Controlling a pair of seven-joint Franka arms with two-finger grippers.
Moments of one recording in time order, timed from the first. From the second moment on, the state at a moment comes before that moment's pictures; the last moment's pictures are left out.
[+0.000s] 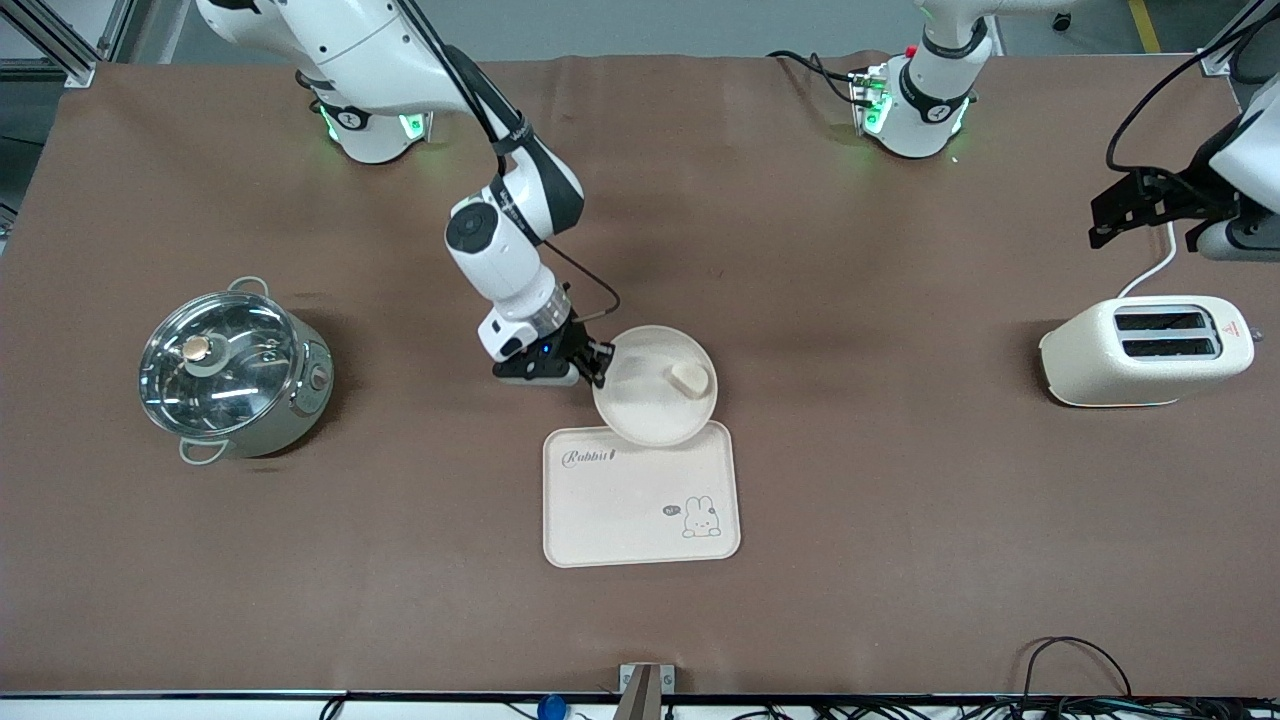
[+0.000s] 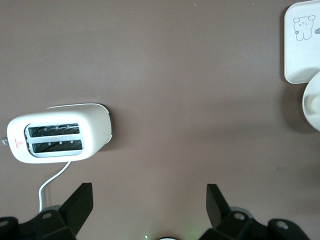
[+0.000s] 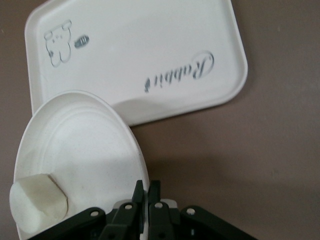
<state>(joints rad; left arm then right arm) -0.03 -0.01 -0.05 -1.54 0.02 1.49 0.00 0.60 0.51 0.12 -2.06 0.29 2.98 0.58</state>
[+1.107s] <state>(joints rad) -0.19 0.47 -0.21 -1.59 0.00 1.92 -0.80 0.60 0.47 0.19 -2.15 0.29 3.07 0.72</state>
